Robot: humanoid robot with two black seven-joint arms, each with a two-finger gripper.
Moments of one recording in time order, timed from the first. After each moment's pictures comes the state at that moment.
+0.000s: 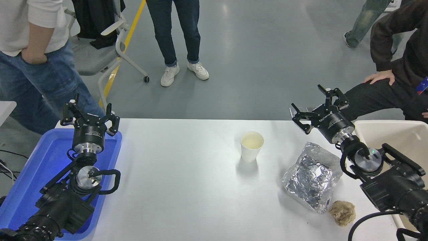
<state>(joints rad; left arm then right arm) -0.55 0.16 -1.09 -0.55 0.03 -0.40 -0.56 0.65 -0.27 0.79 0.53 0.35 0.56 -0.04</state>
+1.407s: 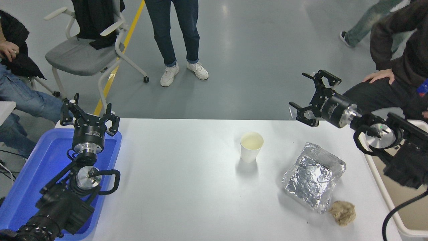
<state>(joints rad) -0.55 0.16 -1.09 -0.55 0.03 -0.40 -0.56 1.01 -0.51 0.20 0.67 0.02 0.52 -0.04</state>
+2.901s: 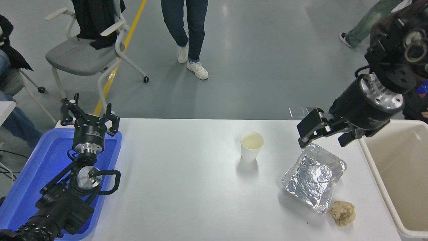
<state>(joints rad) -0.54 0.16 -1.09 -0.55 0.03 -0.40 -0.56 2.49 -0.35 -1.23 1.69 -0.14 0.77 -0.02</state>
